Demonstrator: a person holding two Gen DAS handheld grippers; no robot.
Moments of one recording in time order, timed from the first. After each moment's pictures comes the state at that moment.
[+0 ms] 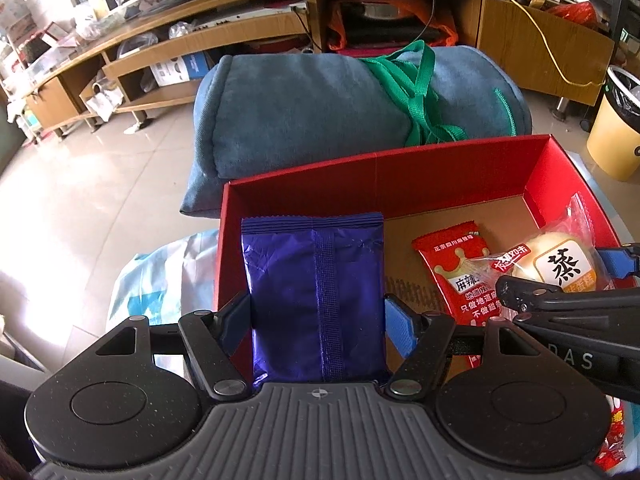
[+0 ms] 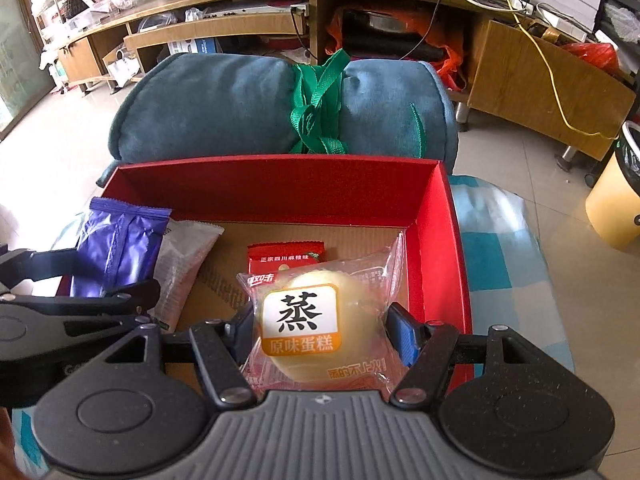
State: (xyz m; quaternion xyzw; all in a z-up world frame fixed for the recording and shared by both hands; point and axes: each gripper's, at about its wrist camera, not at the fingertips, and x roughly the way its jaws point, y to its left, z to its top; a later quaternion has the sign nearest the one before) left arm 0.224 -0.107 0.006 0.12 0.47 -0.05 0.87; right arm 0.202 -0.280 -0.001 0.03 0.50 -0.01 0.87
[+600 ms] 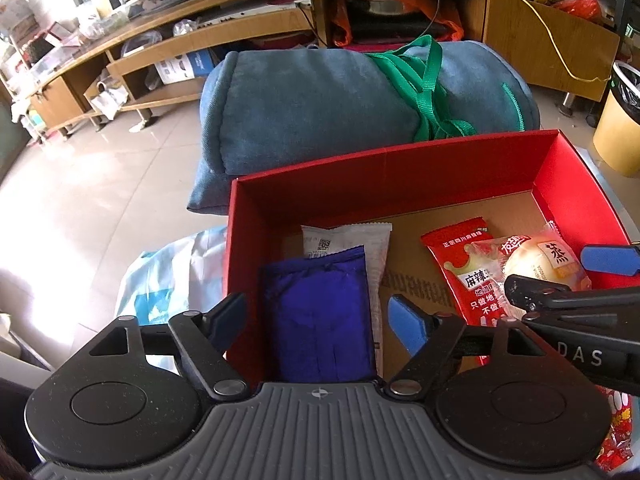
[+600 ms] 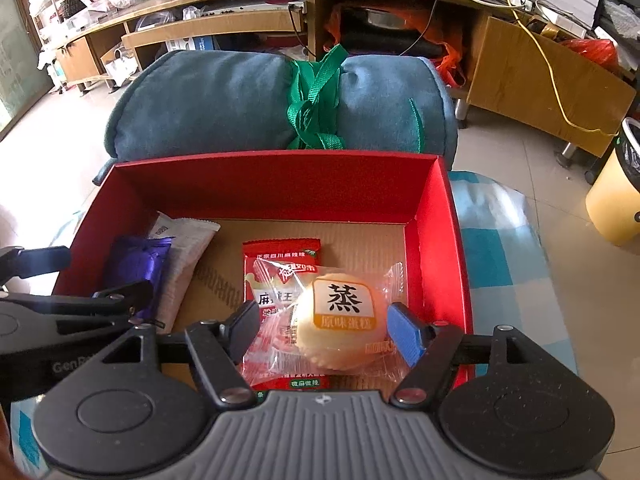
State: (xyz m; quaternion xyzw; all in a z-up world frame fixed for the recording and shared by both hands) left arm 0.223 -0.106 0.005 0.13 0.48 -0.04 0.87; right arm 0.202 -0.281 -0.004 0.03 0.50 -0.01 0.87
